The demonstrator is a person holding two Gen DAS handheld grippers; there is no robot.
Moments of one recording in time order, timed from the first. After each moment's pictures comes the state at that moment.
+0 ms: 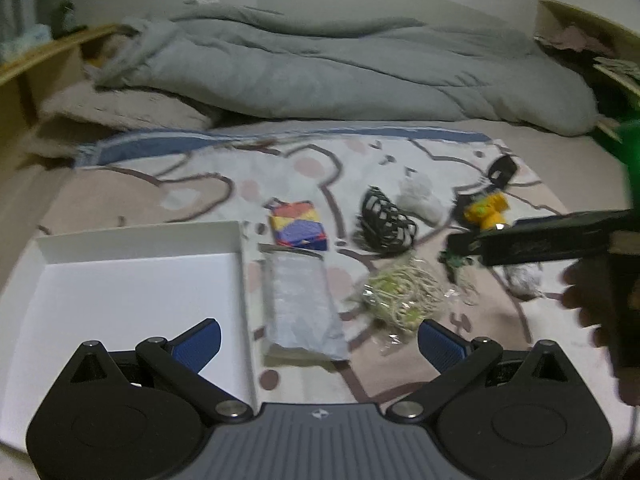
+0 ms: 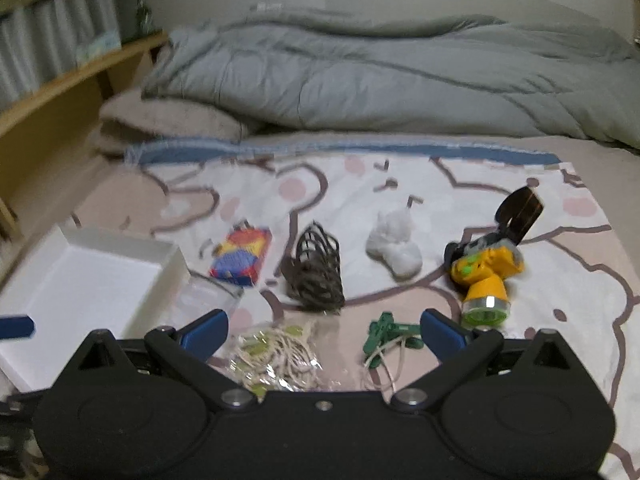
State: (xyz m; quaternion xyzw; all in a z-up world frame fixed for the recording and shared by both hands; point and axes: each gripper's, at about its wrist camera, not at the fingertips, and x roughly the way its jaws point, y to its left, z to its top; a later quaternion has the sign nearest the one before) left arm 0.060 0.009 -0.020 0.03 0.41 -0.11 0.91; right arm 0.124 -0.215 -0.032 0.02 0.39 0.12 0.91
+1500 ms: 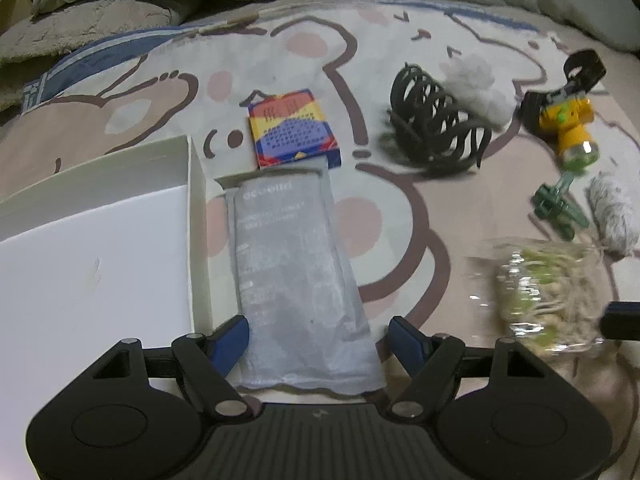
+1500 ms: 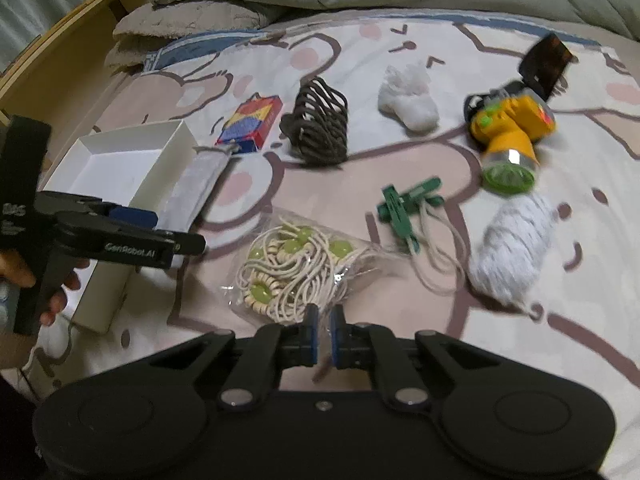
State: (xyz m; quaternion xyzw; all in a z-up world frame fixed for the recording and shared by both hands) left arm 0.161 -0.027 -0.119 0.08 0.55 -0.07 0.83; right arm 0.102 -0.263 -0.090 0.05 0.52 0.20 0.83
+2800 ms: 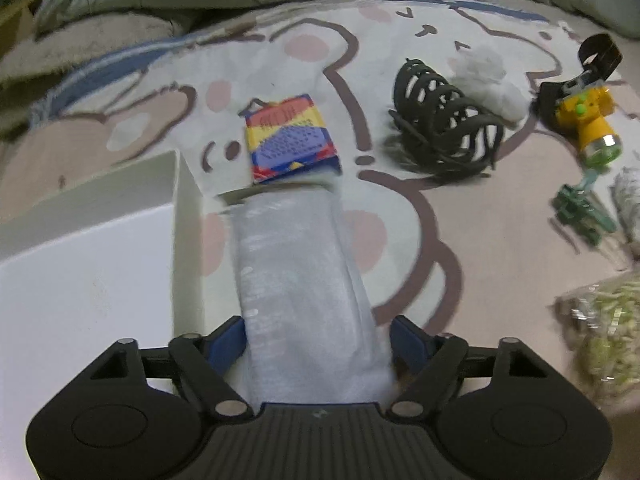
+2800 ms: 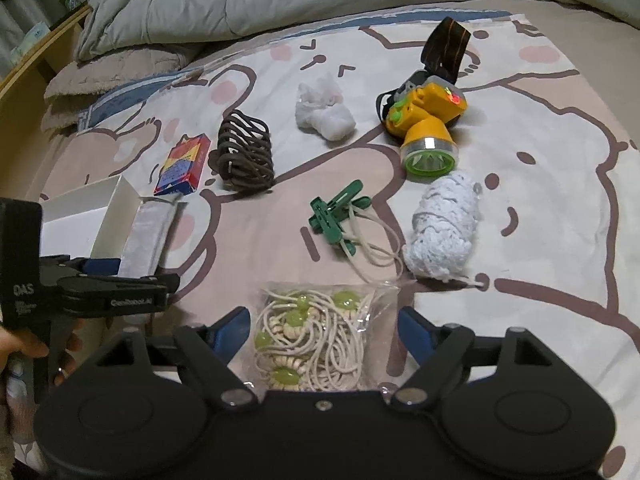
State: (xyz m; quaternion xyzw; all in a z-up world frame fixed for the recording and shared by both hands) left arm 0.171 -0.043 -0.130 0.10 0.54 -0.06 0.83; right arm 0.098 -0.278 -0.089 0.11 0.52 0.08 0.84
